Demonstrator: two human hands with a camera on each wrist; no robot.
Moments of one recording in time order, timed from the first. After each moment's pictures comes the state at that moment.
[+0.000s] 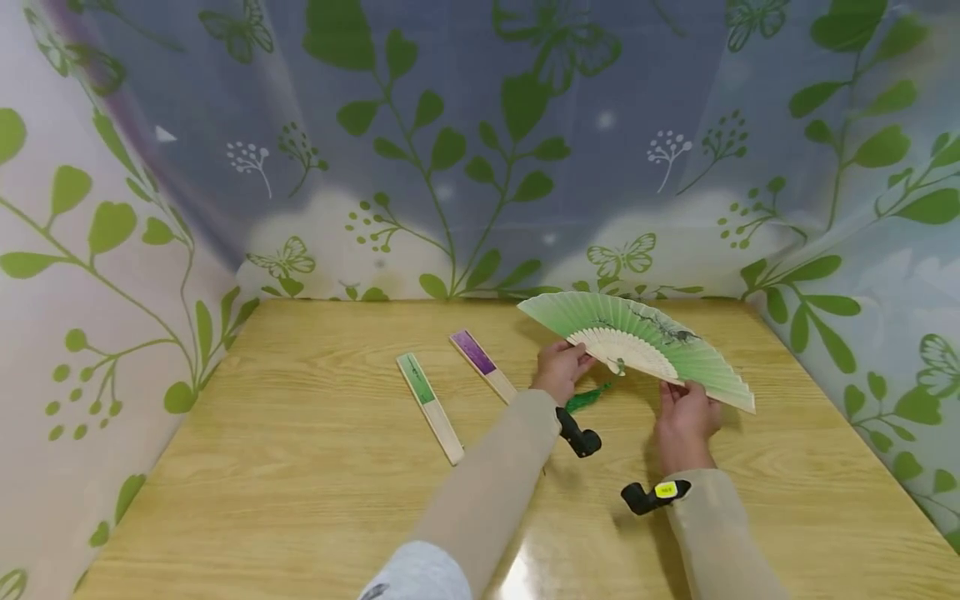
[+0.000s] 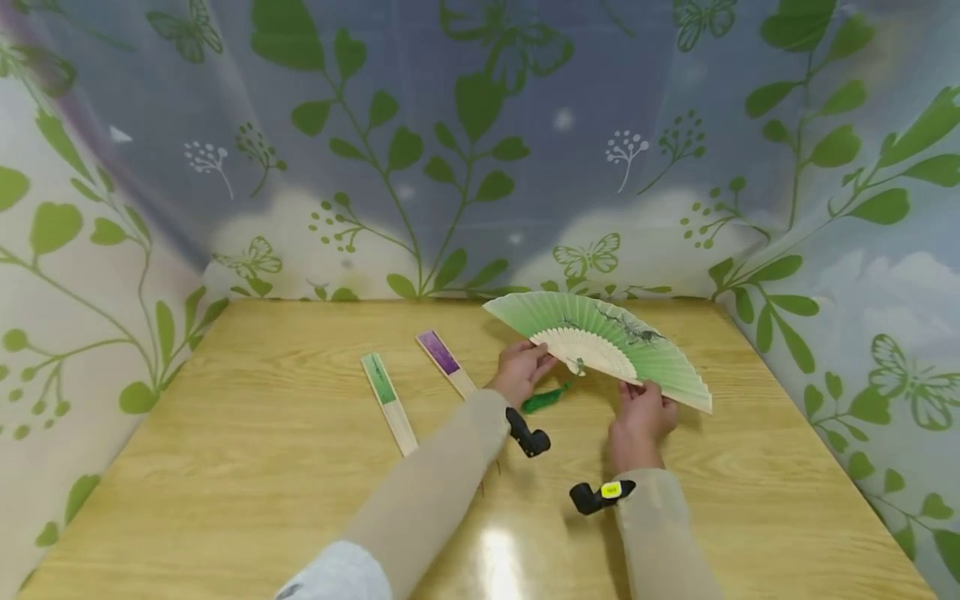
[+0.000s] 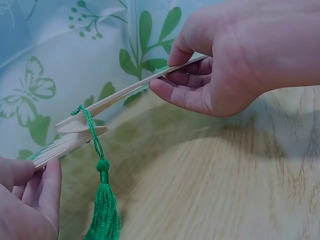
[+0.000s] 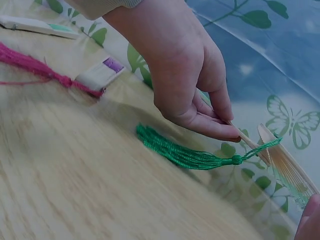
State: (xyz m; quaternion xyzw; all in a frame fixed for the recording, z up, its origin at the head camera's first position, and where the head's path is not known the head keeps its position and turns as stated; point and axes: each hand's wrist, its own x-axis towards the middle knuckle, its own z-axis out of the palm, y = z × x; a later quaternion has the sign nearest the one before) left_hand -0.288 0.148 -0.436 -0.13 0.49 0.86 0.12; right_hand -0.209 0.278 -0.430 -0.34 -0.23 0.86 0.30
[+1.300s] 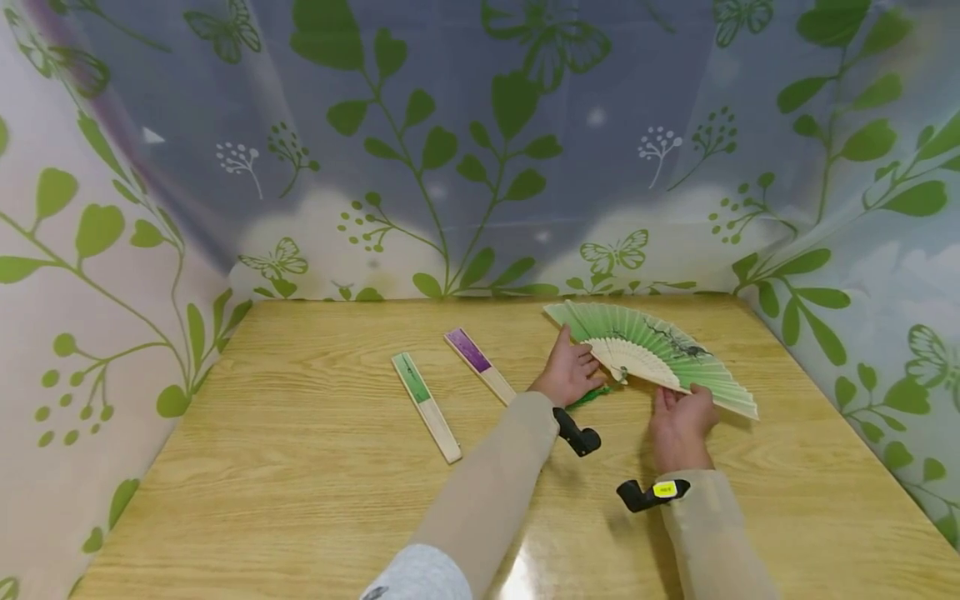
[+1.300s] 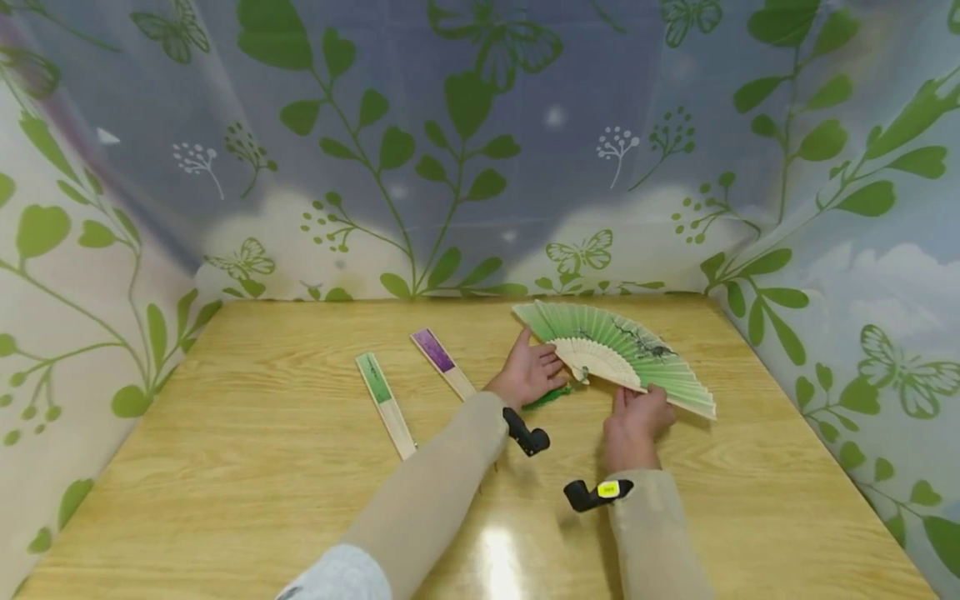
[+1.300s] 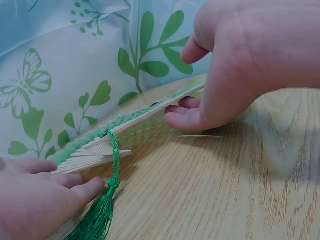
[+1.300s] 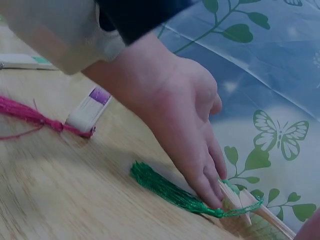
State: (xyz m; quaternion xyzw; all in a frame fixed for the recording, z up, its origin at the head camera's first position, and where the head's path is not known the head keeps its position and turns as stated) left_hand -0.289 0.151 -0.442 -0.07 0.36 0.87 0.32; right_hand -0.197 0.281 -0.418 -0.33 -0.17 0.90 0.23
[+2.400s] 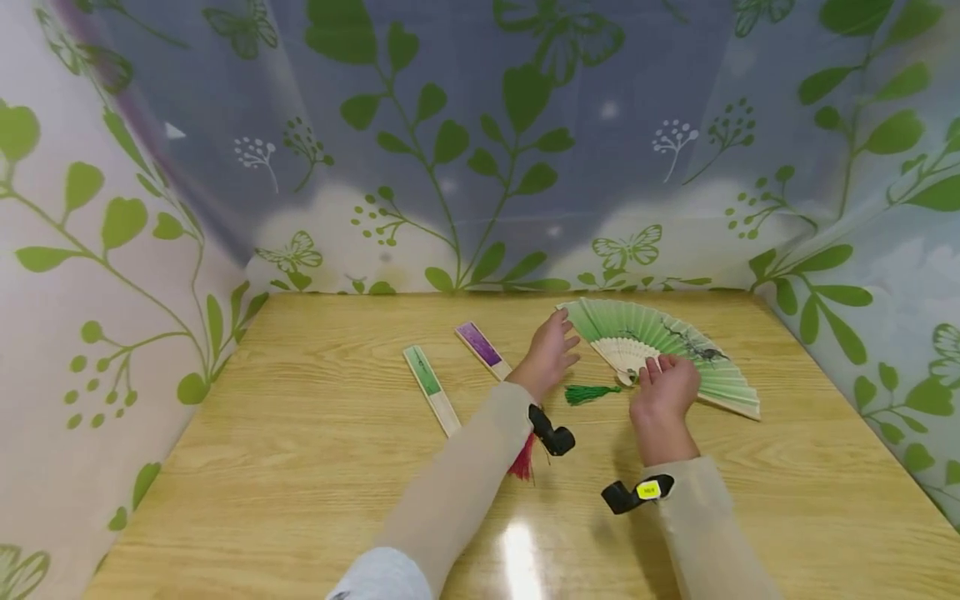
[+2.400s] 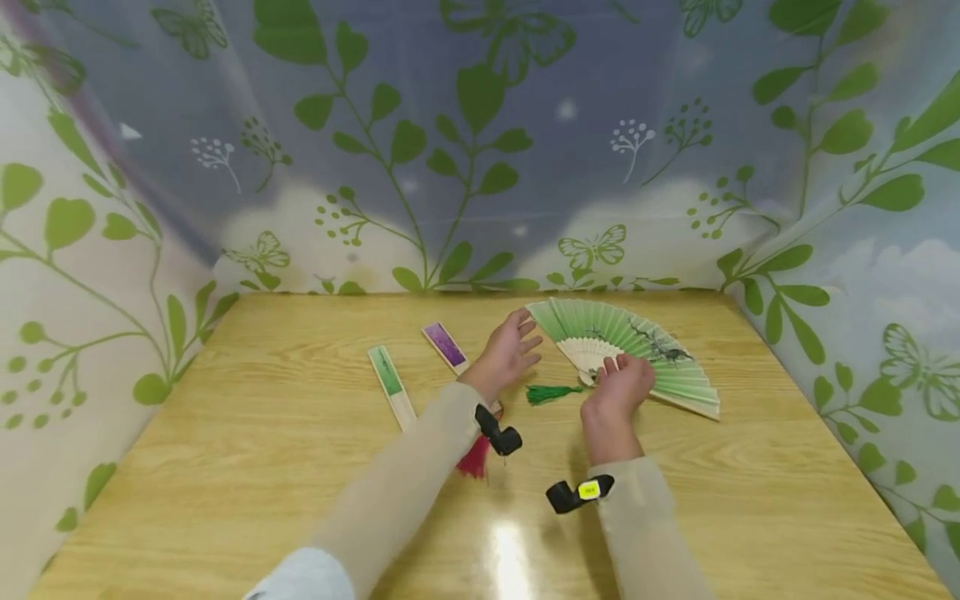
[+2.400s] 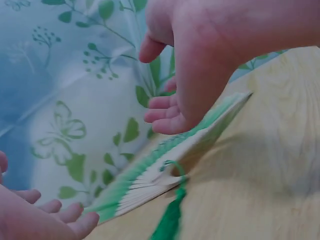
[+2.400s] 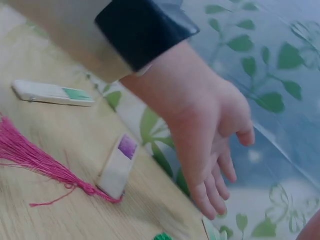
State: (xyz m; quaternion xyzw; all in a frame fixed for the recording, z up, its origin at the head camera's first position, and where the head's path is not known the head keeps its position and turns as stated) left_hand -0.282 0.107 -0.402 -0.03 0.52 0.82 0.22; right_hand -0.200 0.229 -0.383 -0.31 -0.33 0.86 0.21
